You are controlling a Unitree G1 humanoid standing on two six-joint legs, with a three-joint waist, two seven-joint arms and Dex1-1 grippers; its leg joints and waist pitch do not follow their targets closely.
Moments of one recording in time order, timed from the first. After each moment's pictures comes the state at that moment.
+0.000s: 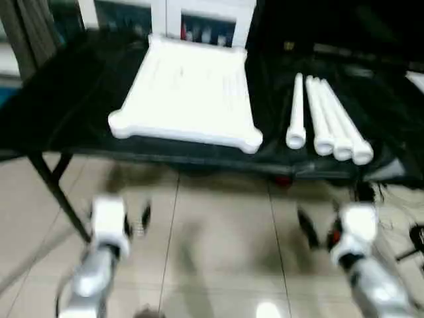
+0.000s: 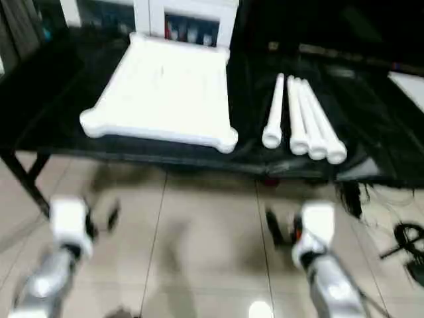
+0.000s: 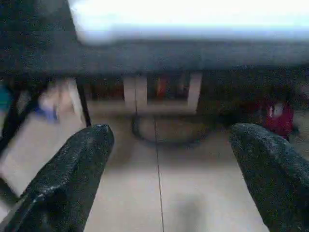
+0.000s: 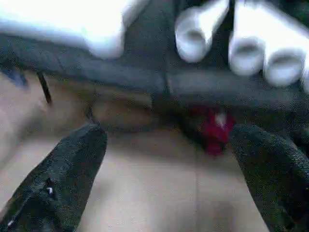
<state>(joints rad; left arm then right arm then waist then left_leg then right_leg) 0.05 0.19 0.09 0.11 -0.06 -0.07 -0.16 0.18 -0.23 -0.10 -0.13 0.23 0.09 0.25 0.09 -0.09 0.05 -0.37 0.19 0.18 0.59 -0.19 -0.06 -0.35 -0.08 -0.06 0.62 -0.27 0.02</state>
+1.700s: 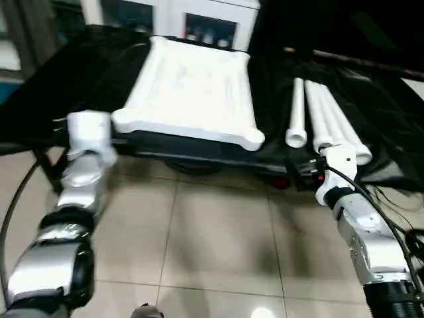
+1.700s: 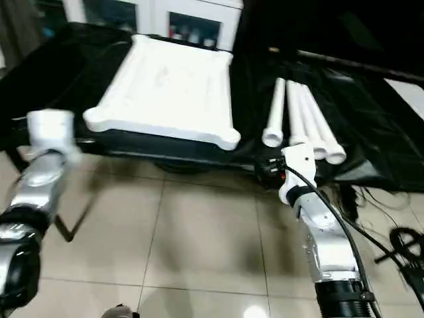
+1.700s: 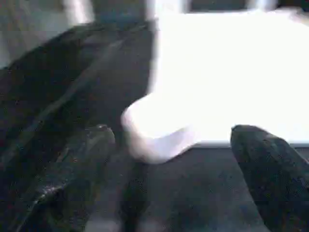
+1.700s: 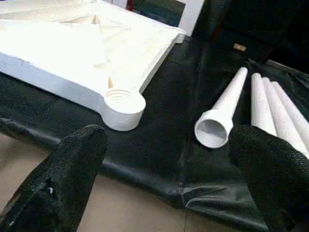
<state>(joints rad) -0.76 0.34 0.13 0.97 -0.05 -0.14 -0.21 -0.23 -0.27 -0.05 0.13 0.12 0.20 0.24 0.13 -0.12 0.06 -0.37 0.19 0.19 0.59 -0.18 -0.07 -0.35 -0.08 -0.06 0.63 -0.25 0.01</state>
